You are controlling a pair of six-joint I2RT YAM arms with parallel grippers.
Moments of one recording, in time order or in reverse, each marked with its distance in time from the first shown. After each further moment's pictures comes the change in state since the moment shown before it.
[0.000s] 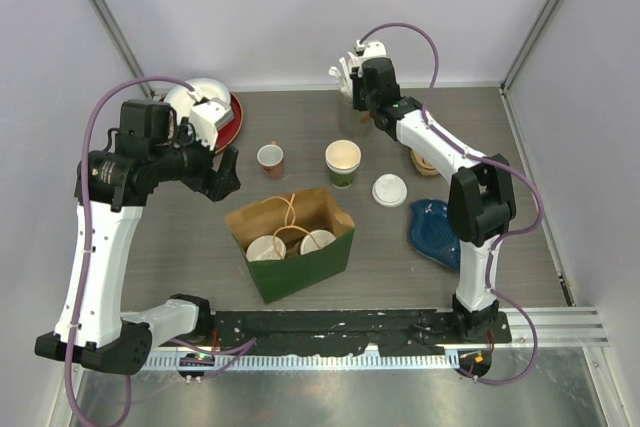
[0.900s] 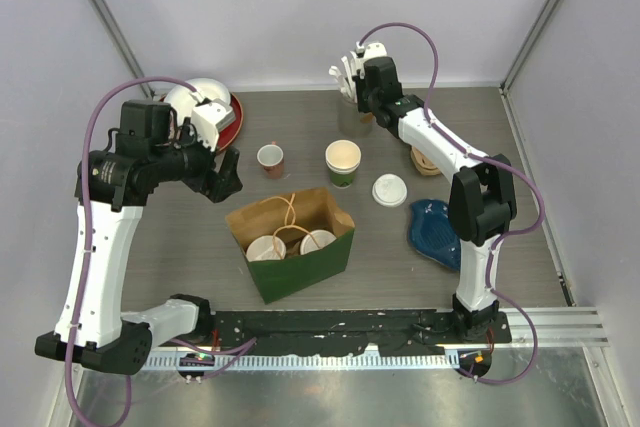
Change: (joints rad) left arm 0.000 0.000 -0.003 -0.001 0.034 0.018; right arm -0.009 0.005 0.026 -0.077 0.005 -0.052
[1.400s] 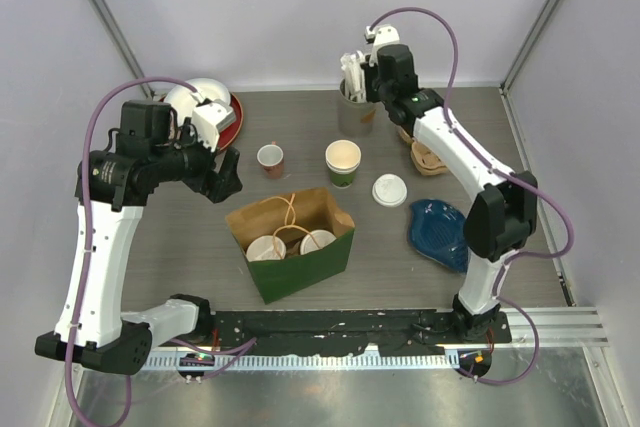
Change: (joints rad) left arm 0.000 0.000 -0.001 0.000 0.002 0.010; right arm 0.000 -0.126 0.000 -0.044 0.000 -0.030
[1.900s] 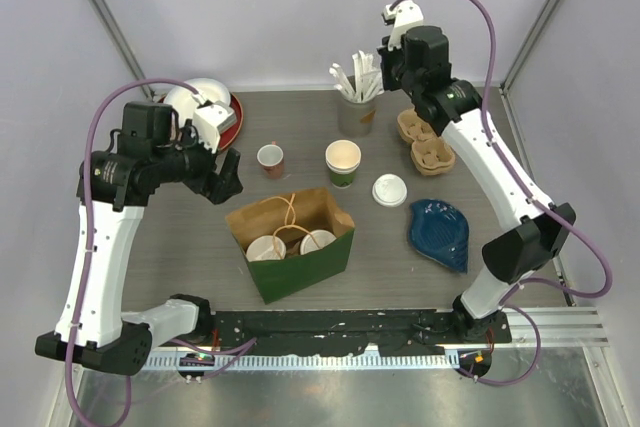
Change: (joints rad) left arm 0.000 -0.003 -0.018 0.001 0.002 0.000; right arm 0.000 -0.200 0.082 -0.169 -0.038 -0.063
